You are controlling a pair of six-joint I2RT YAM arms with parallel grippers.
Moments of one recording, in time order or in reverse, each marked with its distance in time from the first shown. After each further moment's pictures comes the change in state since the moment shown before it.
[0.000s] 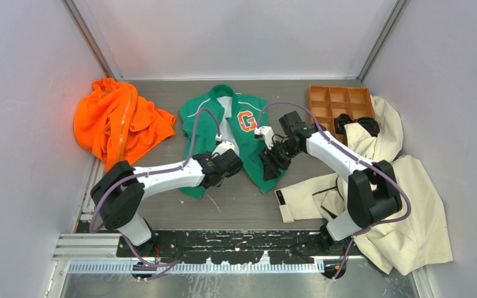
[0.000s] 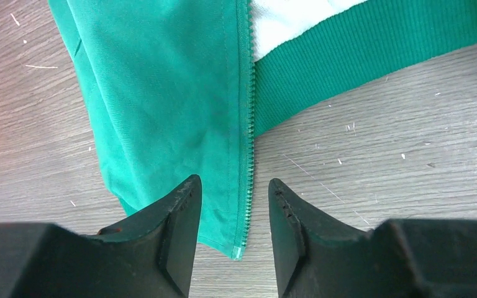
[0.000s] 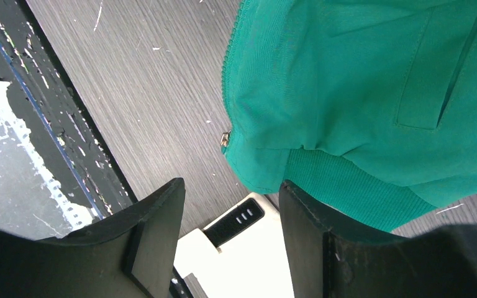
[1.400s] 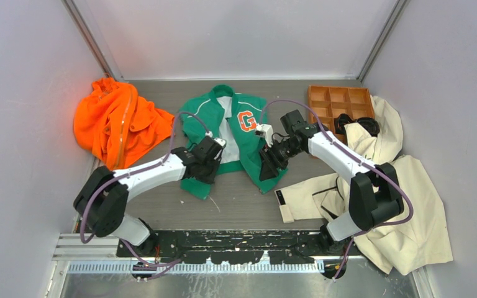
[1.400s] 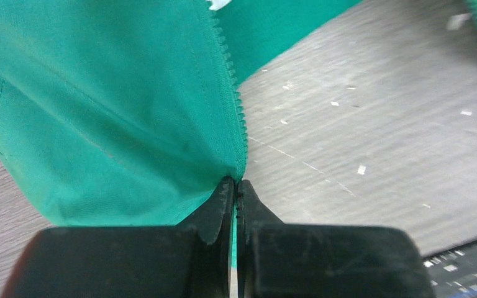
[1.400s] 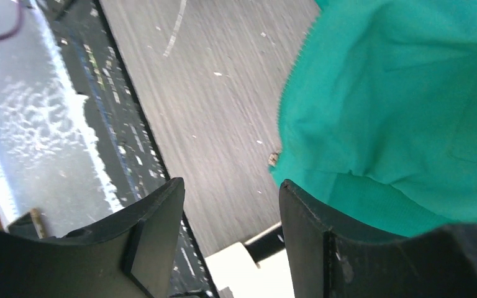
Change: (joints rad) left arm 0.197 -0.103 -0.090 0.092 0.484 0.150; right arm -0.008 -0.019 0.005 -0.005 -0.136 0.033
